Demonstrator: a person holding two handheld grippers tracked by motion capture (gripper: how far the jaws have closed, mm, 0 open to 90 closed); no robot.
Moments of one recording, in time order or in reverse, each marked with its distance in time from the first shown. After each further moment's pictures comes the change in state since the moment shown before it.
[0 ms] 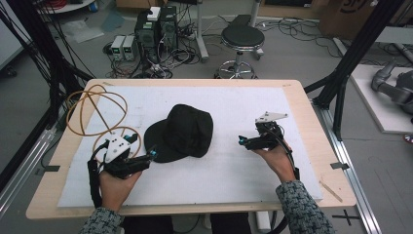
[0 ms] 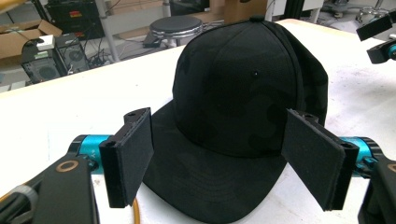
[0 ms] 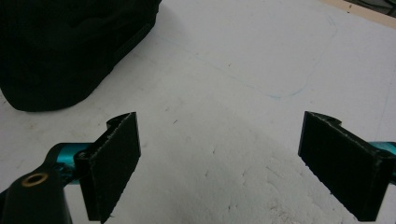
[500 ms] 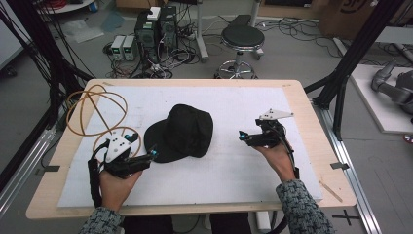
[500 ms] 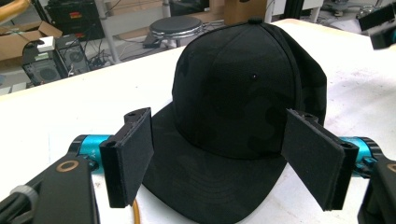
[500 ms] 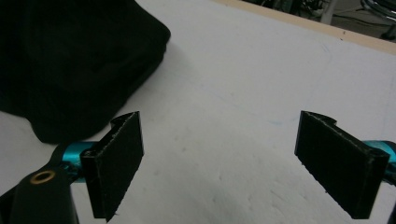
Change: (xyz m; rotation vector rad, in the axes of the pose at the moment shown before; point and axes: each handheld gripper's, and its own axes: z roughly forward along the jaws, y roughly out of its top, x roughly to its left) left arm -0.002 0.003 0.000 -0.002 -0.001 0.010; right arm -0.002 0.008 -0.009 -0.112 0.035 0.053
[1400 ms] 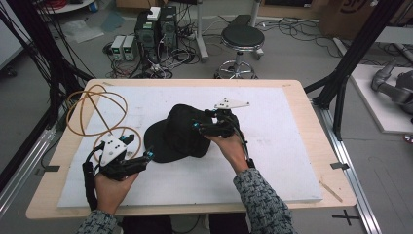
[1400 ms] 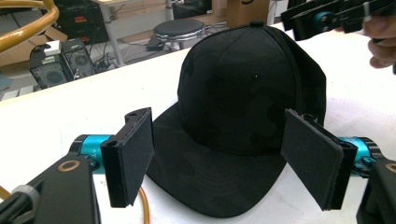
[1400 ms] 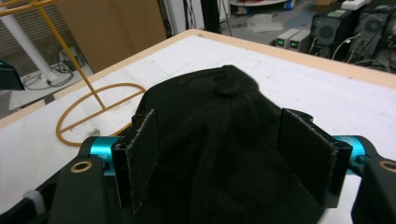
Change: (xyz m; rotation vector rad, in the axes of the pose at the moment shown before) left arm 0.002 -0.001 -0.012 -0.007 0.013 0.009; right arm 0.091 0.059 0.077 -0.150 0.247 0.039
